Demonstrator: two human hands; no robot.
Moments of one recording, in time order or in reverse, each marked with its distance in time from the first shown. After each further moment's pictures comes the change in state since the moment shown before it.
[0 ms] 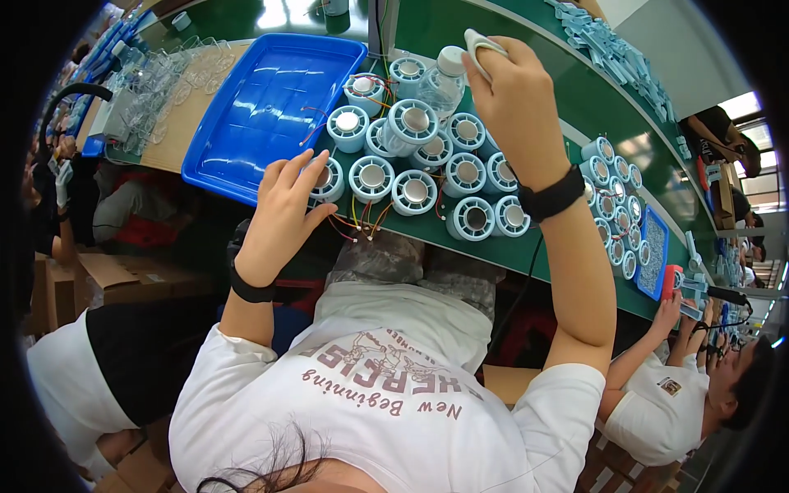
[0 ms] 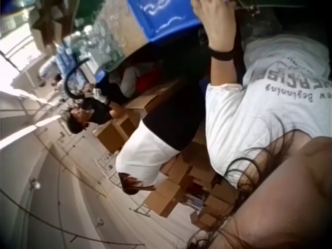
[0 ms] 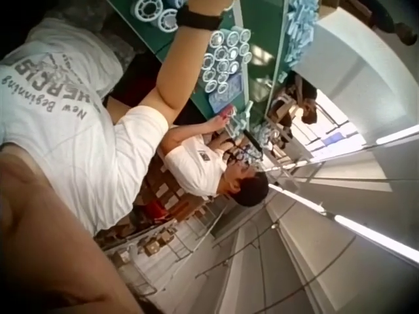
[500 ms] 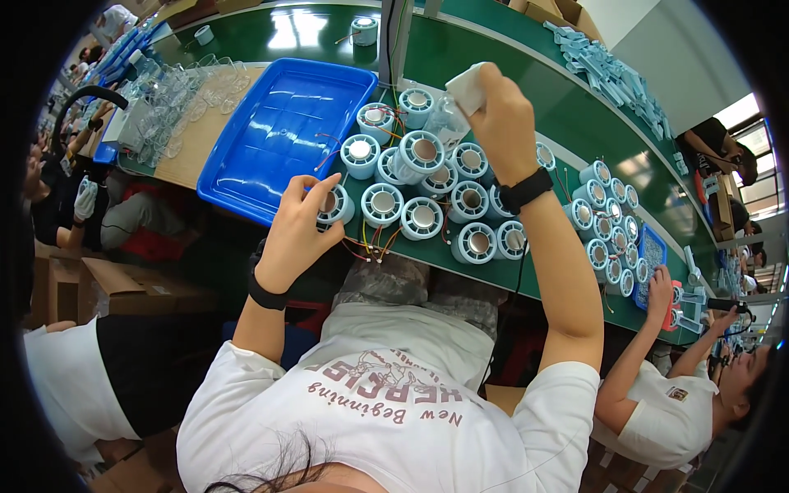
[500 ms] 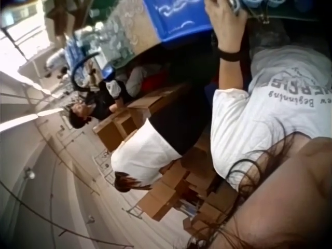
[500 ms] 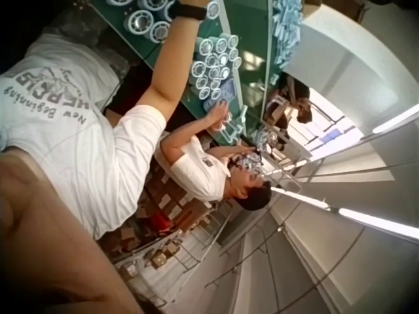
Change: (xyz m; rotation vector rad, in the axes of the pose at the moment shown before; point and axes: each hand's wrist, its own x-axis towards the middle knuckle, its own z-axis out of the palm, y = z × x) left_hand 0.004 -0.008 0.006 -0.187 0.052 -0.080; right_hand -0.004 0.016 0.030 0.018 0.051 0.092
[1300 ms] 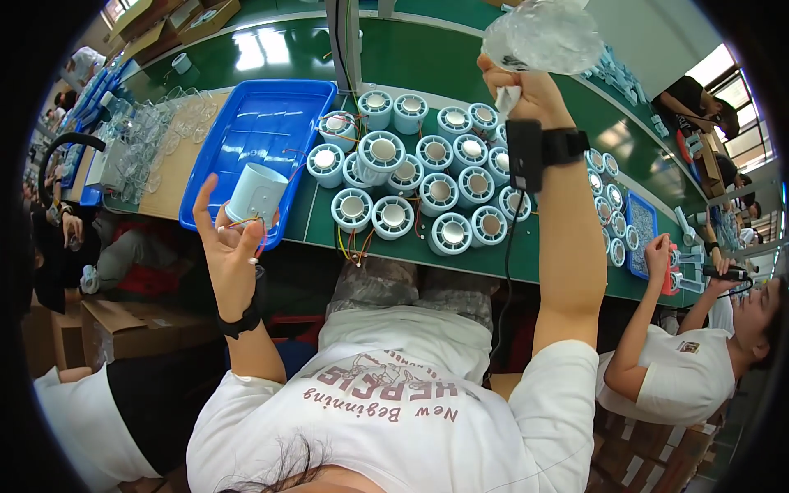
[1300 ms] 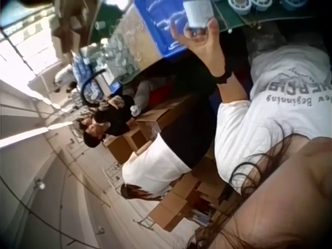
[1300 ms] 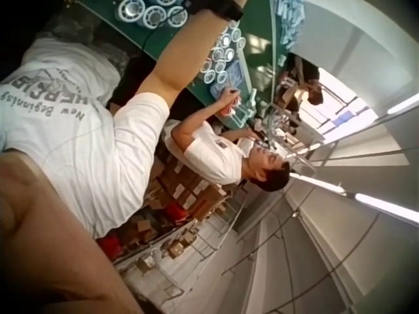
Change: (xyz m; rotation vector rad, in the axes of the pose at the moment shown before) left_hand -0.008 0.012 -0.034 -1.108 0.360 -0.268; right_hand 0.026 0.090 -0.049 1.957 0.008 1.524
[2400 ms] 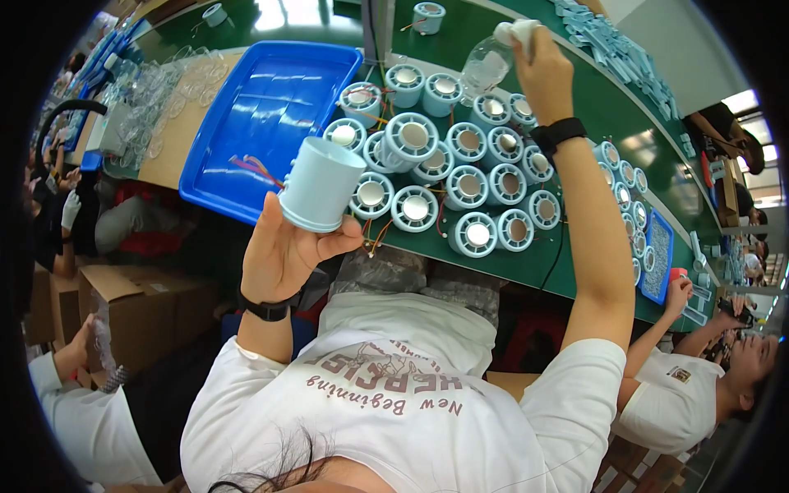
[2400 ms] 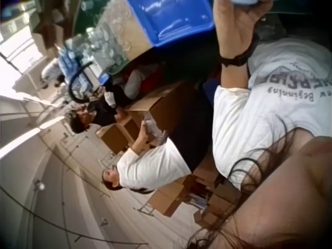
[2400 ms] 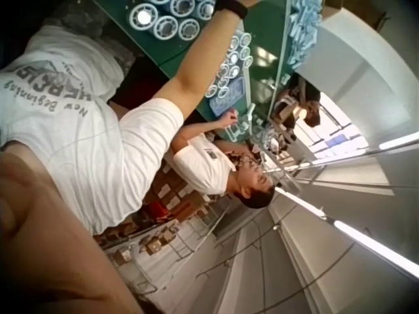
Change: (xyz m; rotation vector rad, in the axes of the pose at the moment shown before) left_hand -0.003 -0.012 0.033 -0.782 -0.443 -0.538; right_hand 0.054 0.027 -0.032 -2.047 0.200 -1.646
